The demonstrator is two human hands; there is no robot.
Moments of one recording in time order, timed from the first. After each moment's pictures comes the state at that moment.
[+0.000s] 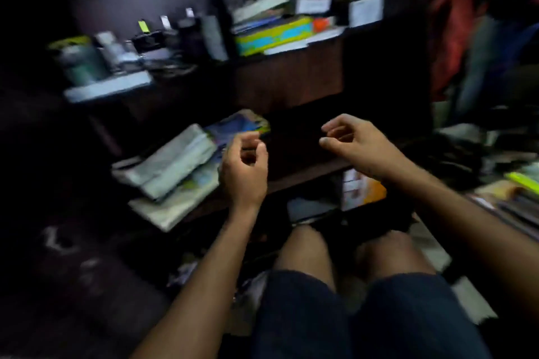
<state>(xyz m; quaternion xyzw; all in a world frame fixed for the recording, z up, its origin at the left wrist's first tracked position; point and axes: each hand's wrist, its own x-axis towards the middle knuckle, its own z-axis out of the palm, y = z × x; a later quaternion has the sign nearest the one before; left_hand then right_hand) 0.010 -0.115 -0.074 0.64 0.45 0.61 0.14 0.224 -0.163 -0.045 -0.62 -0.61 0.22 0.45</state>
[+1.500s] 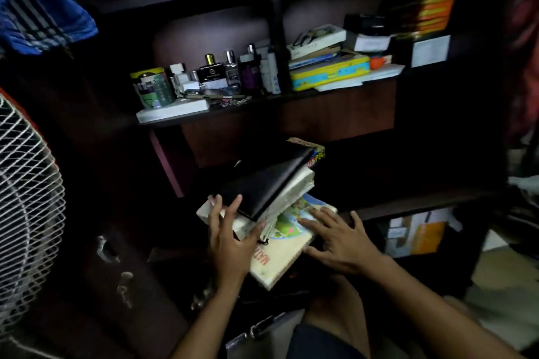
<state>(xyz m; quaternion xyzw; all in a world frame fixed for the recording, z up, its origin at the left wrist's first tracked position) -0.116 -0.094 -0.155 0.64 0.54 0.55 0.00 0.137 -0.089 -0.166 -0.57 -0.81 0.08 0.12</state>
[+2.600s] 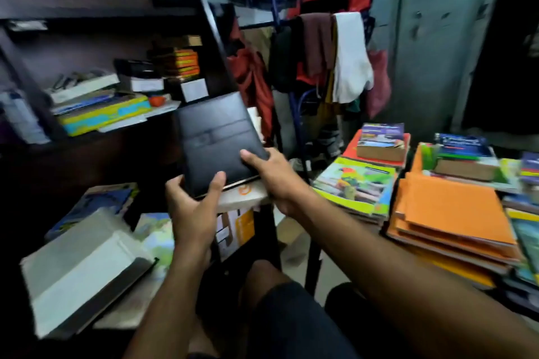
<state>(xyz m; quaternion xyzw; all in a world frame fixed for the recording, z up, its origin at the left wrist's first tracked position) 0.132 -0.167 -0.053 0.63 0.36 0.54 0.42 0.272 -0.235 -0.018 -0.56 -0.34 0.28 0.70</state>
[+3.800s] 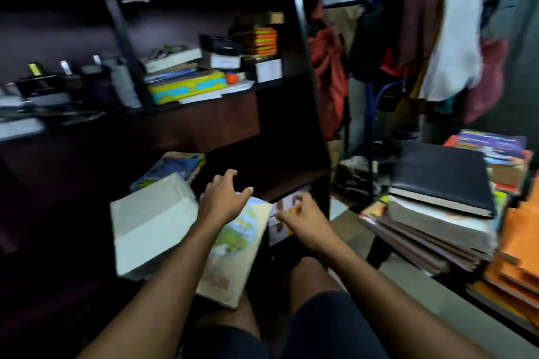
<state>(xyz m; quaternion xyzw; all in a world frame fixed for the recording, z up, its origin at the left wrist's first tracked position) 0.105 -0.058 -0.088 0.82 0.51 0.23 0.12 0.243 -0.214 -0.105 -0.74 -0.43 0.25 0.45</state>
